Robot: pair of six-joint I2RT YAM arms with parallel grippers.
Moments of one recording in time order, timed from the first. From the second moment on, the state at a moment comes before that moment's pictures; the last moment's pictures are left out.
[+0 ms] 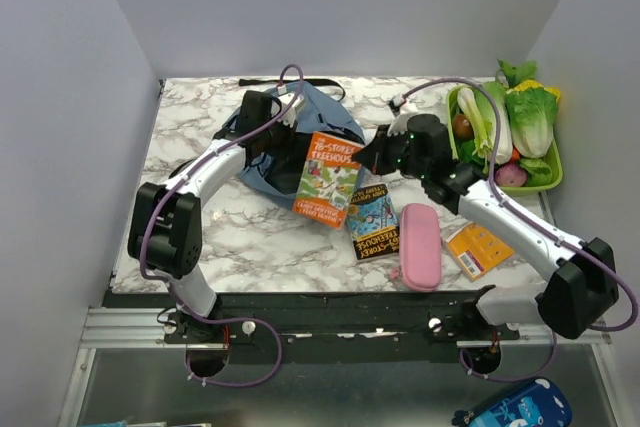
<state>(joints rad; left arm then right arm) -0.32 1.70 1.27 -0.27 0.31 0.09 0.65 1.29 1.02 -0.08 -0.14 0.39</state>
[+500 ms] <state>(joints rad) -0.32 1.64 1.20 -0.25 0.36 0.07 0.45 1.61 1.09 -0.20 -0.29 0.61</state>
